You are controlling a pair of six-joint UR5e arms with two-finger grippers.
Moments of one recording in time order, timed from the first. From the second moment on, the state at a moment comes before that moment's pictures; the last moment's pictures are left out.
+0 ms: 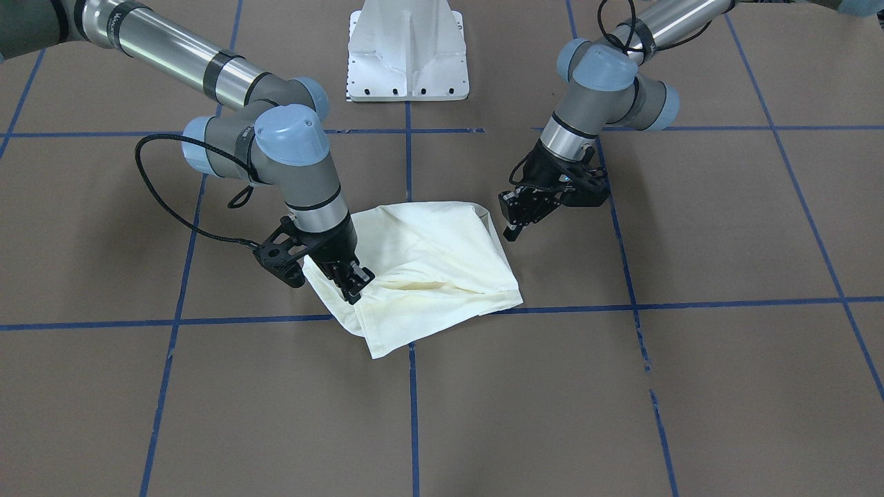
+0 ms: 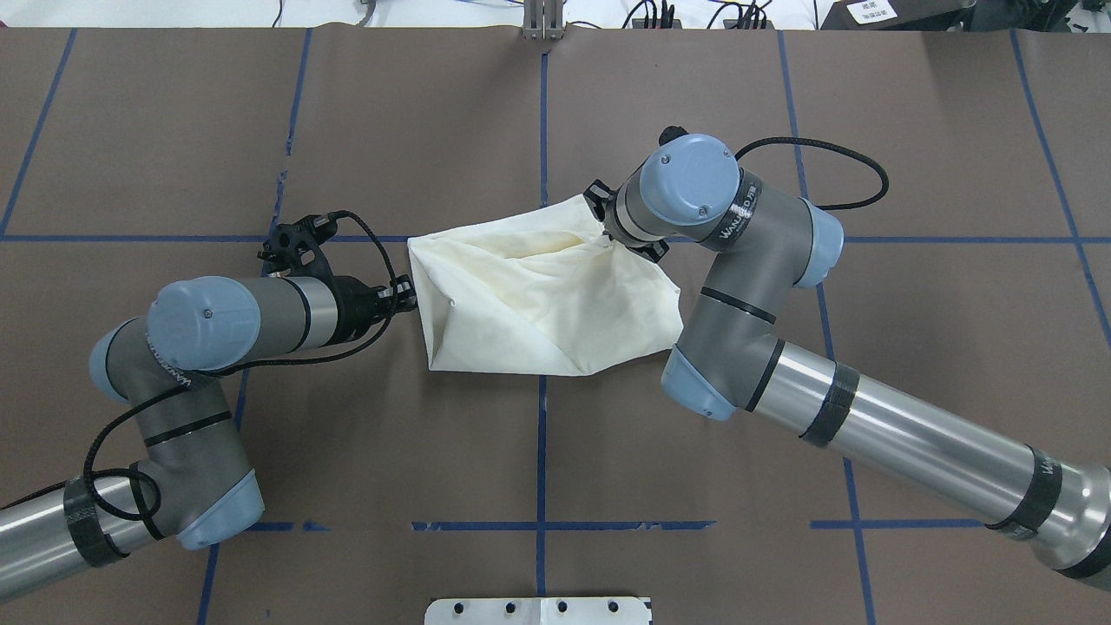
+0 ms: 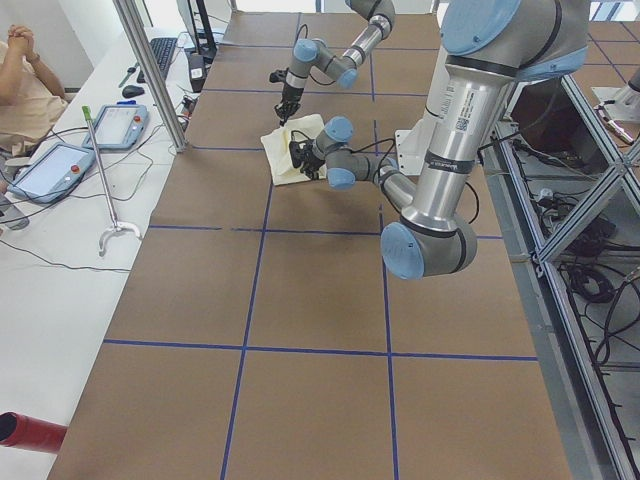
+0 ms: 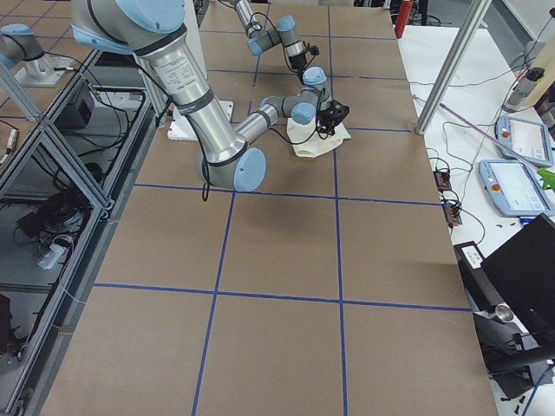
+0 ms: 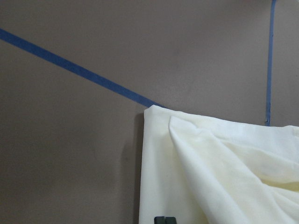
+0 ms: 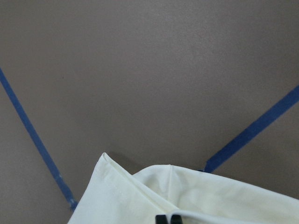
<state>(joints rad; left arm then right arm) -0.52 -1.93 -1.63 -2.40 -1.63 -1.65 0.62 -0.87 1.41 -1.17 1.72 1.91</state>
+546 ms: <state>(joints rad) -0.45 -1.98 -1.59 -2.49 -1.63 -1.65 0.62 -0.87 1.41 -1.16 1.72 1.91</state>
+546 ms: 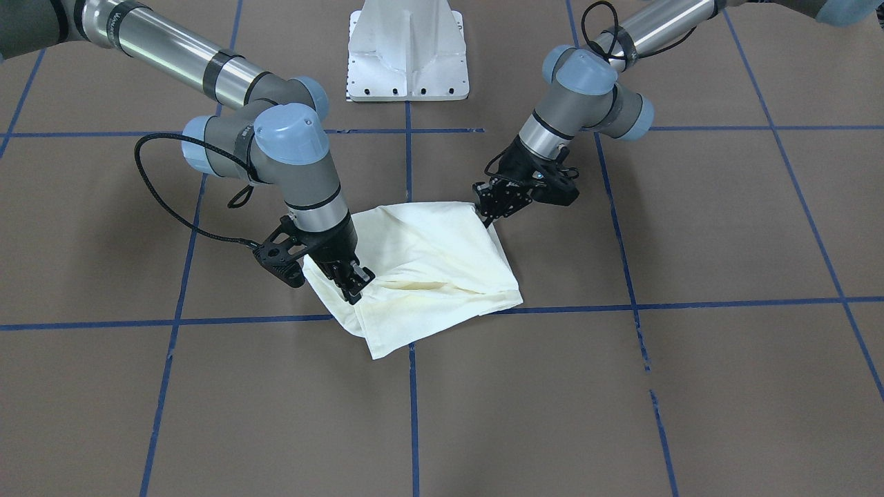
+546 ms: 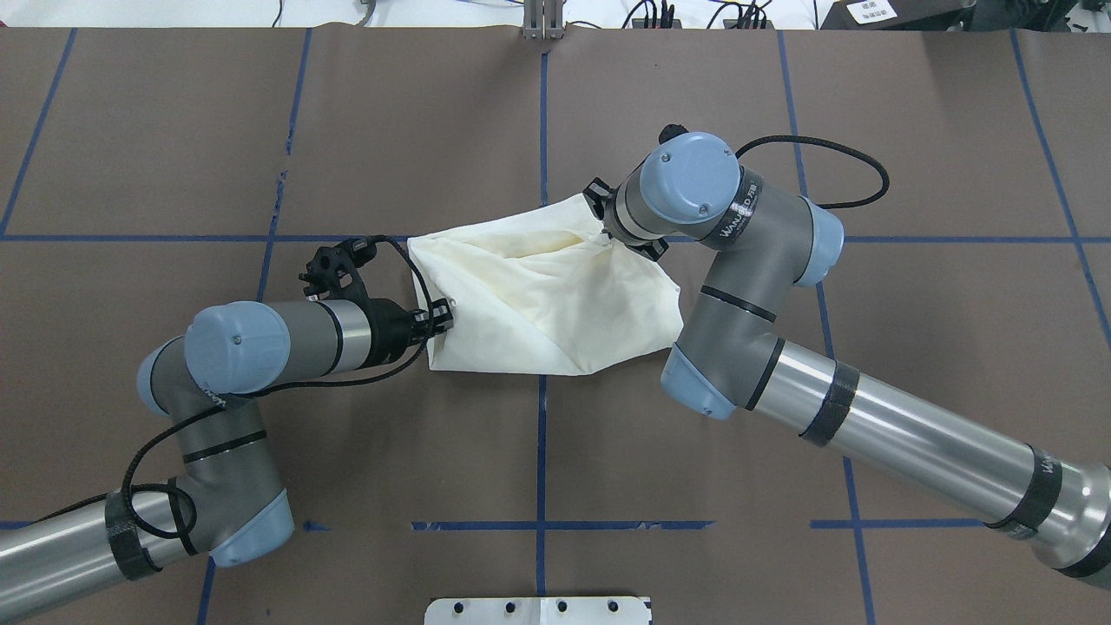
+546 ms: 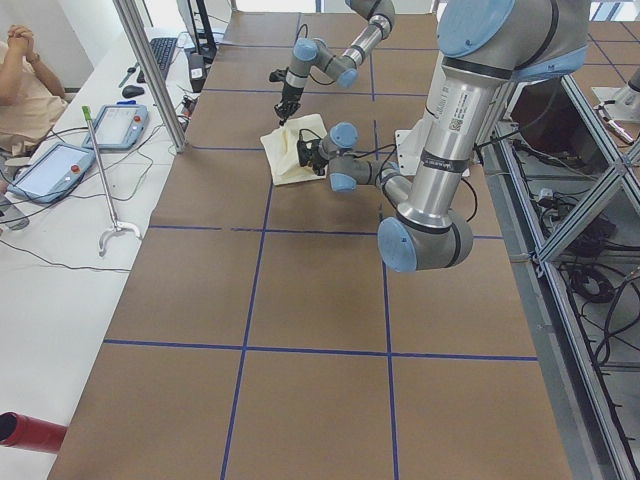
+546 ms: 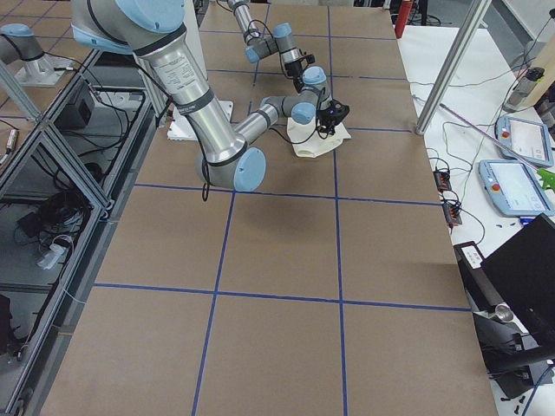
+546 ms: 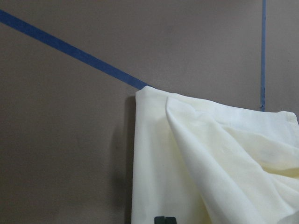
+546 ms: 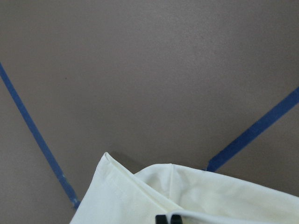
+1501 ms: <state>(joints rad) -0.38 -1.94 -1.59 -2.58 -1.84 -1.56 0.63 -0.87 1.40 -1.17 1.72 1.90</state>
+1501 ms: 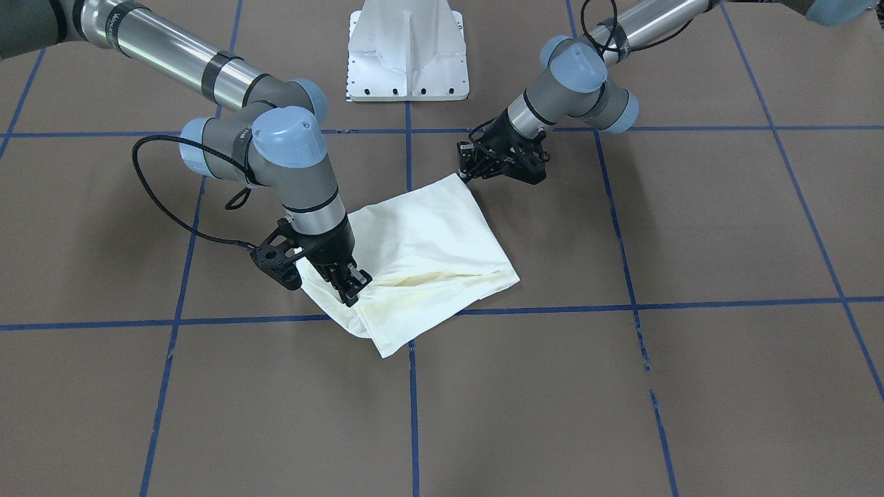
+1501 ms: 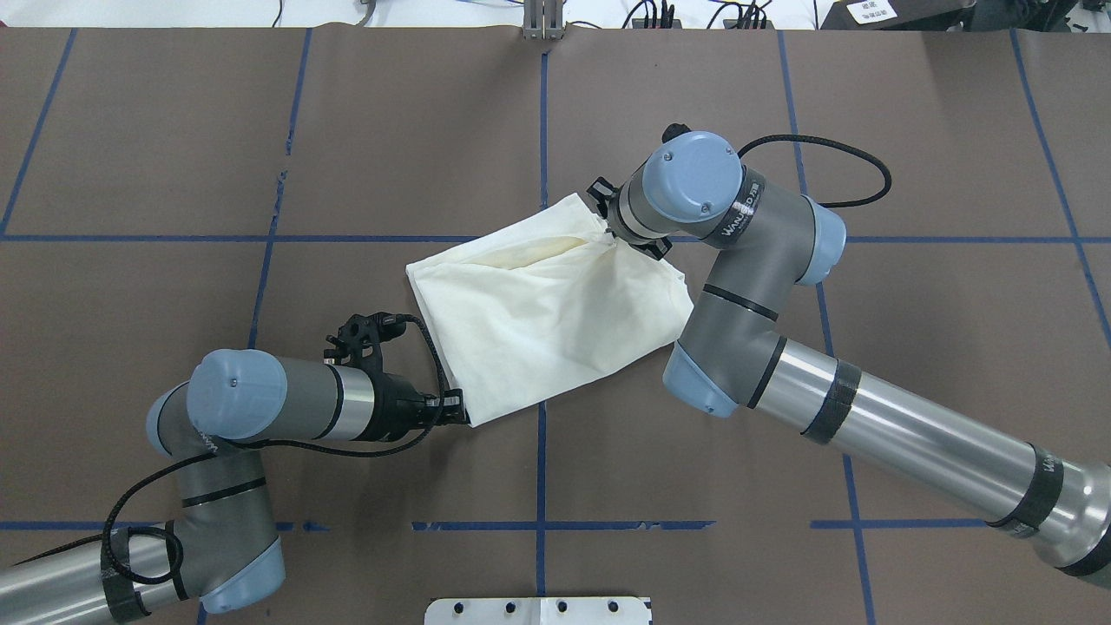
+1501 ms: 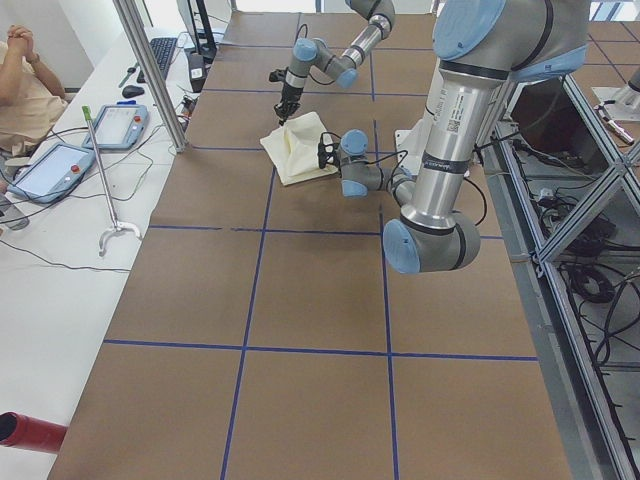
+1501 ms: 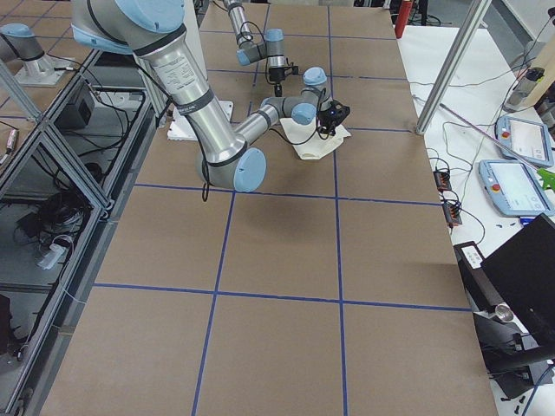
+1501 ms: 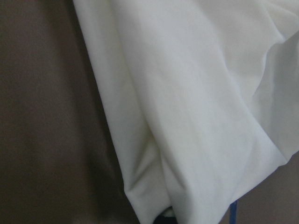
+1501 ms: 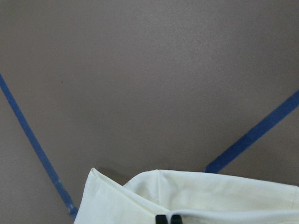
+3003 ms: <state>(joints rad) -0.41 -2.02 -1.60 -2.42 -1.80 -1.62 0.63 -0.87 1.40 -1.17 1.72 1.90</state>
